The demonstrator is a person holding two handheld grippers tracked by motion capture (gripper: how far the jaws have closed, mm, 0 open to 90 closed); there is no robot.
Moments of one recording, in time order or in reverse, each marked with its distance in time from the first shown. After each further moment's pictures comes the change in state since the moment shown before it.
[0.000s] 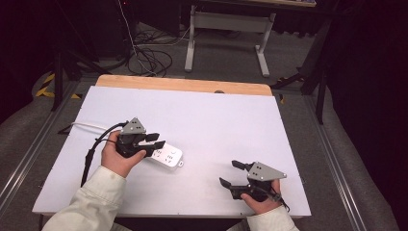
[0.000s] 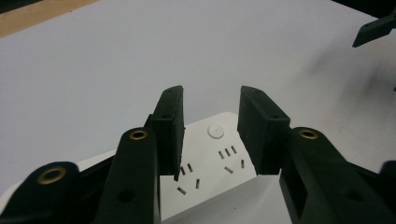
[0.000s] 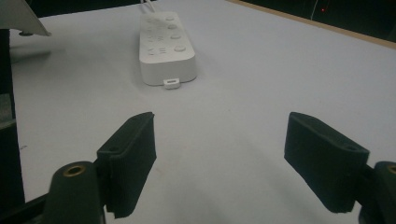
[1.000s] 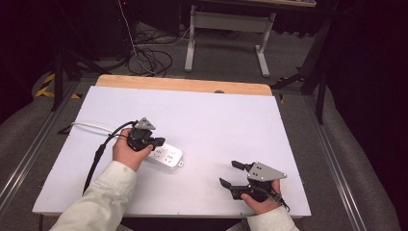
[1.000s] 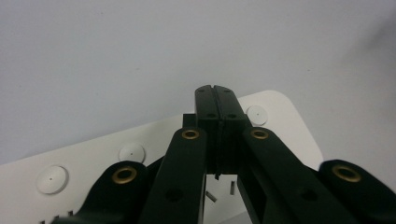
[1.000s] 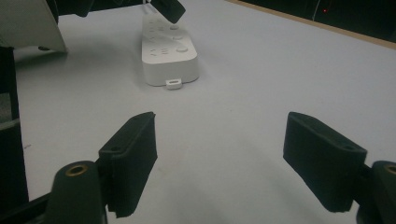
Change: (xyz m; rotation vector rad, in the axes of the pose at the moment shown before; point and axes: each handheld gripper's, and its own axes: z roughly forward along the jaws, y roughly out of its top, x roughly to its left) left arm 0.019 -0.007 0.043 0.149 0.017 -0.085; right arm 0.000 0.000 -0.001 -0.003 0.007 -0.003
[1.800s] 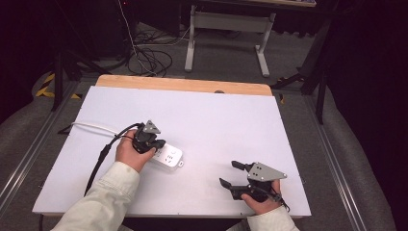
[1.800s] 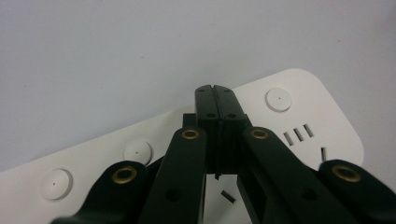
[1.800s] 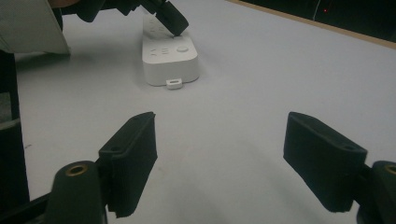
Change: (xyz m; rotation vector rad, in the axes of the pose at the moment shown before) left arm -0.004 -0.001 0.013 0.065 0.062 0.083; right arm 0.000 0.000 0.000 0.000 0.000 -0.001
